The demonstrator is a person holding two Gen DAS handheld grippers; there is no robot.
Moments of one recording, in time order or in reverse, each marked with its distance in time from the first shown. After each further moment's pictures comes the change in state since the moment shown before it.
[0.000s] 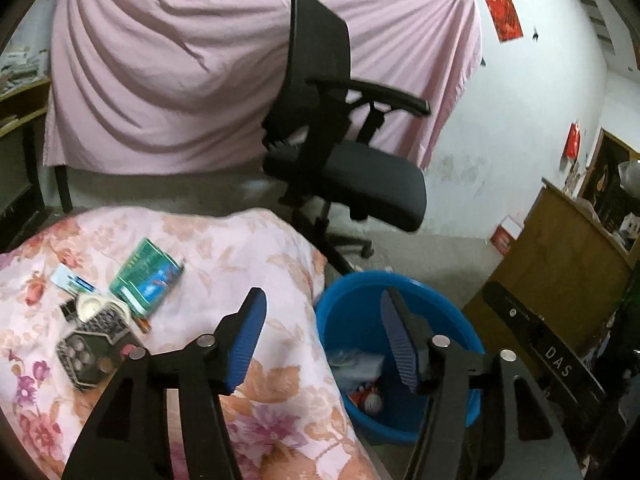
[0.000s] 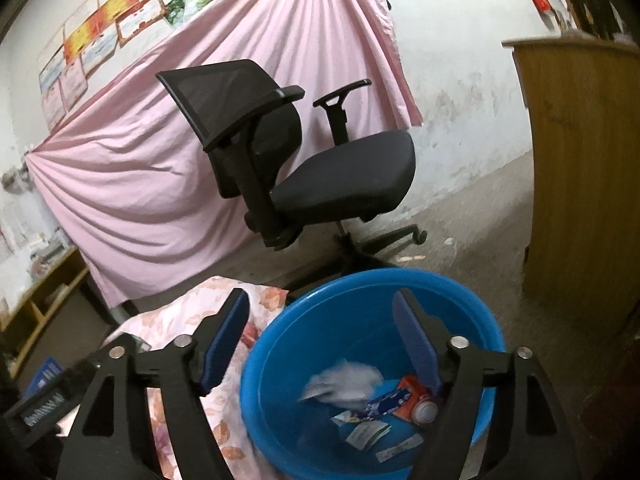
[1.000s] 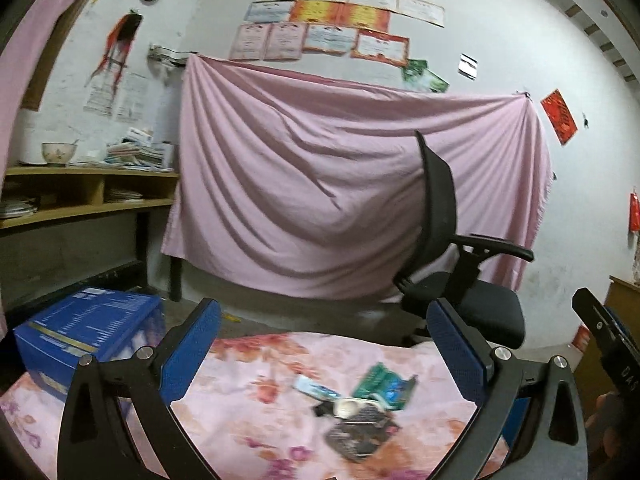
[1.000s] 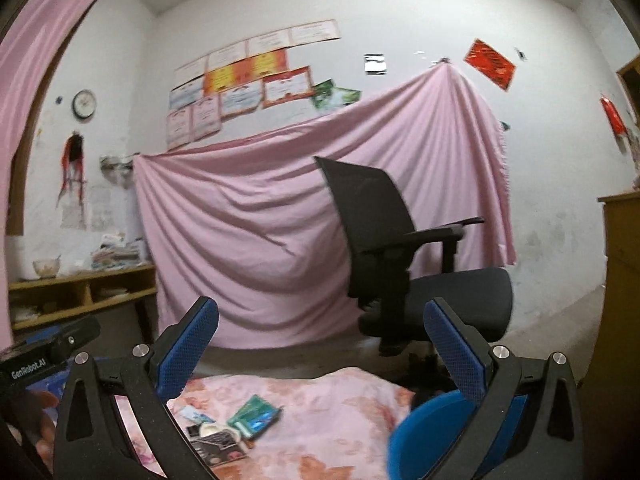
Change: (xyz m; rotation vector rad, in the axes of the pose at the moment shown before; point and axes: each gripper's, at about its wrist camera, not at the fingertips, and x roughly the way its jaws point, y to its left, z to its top) left arm -0.155 0.153 -0.019 -0.048 -0.483 0.344; right arm -0.067 0.161 -0.019 -0.289 -0.413 0.276
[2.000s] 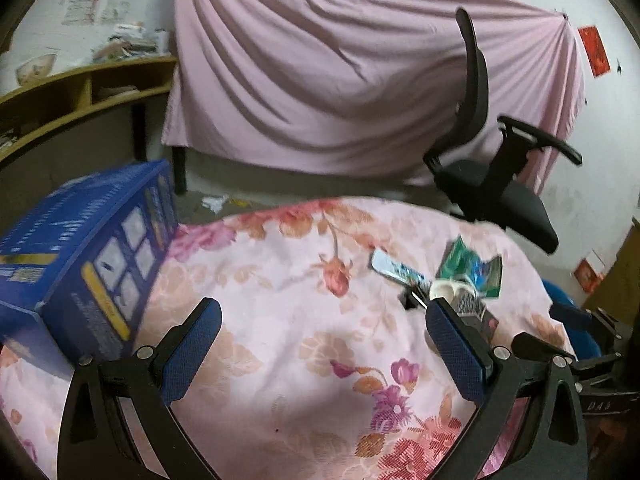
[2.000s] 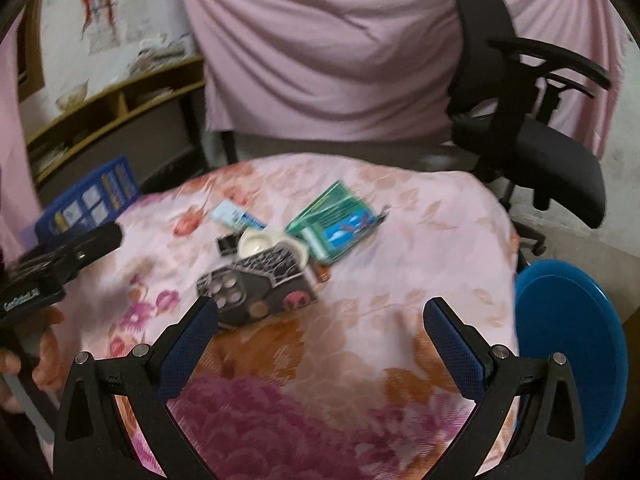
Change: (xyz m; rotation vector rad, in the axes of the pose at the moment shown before) left arm 0.077 0.066 -0.069 0.004 0.489 -0.014; right arm 0.094 0.070 -0.111 -0.169 0.792 0.217
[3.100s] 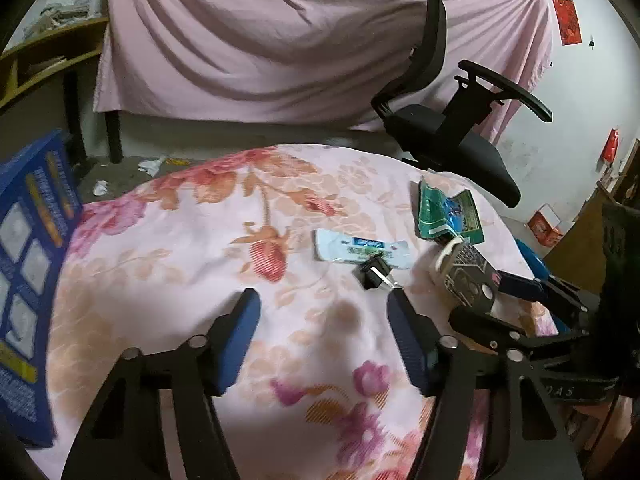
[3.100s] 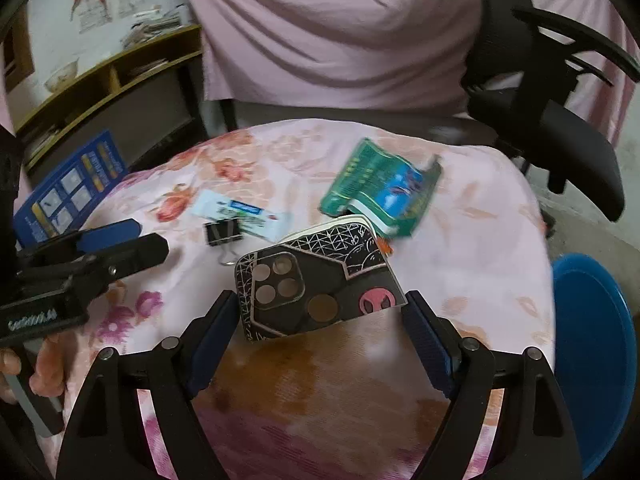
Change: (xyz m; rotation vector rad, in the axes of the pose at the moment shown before) left arm 0.055 -0.014 0.011 0.055 0.194 -0.214; right arm 0.037 -0.001 0.009 0.017 0.113 -0.006
